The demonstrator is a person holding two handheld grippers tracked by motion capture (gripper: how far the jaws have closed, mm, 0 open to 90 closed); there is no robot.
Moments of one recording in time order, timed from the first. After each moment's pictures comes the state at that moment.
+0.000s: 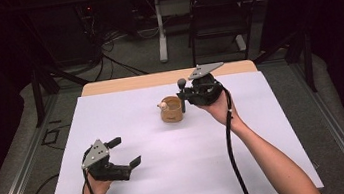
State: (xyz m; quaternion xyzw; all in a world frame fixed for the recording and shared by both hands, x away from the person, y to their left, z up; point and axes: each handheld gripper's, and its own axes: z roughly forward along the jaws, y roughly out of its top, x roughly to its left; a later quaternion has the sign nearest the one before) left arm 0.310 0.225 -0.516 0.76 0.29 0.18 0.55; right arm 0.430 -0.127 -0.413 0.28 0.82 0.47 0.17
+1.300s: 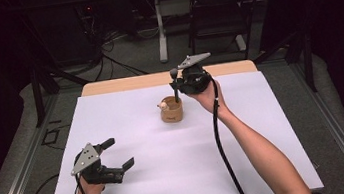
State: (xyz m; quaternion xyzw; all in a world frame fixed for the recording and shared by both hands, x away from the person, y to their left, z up) left arm 0.305 0.243 -0.518 0.75 0.27 0.19 0.58; right arm 0.478 -0.107 -0.419 0.30 0.81 0.46 0.18
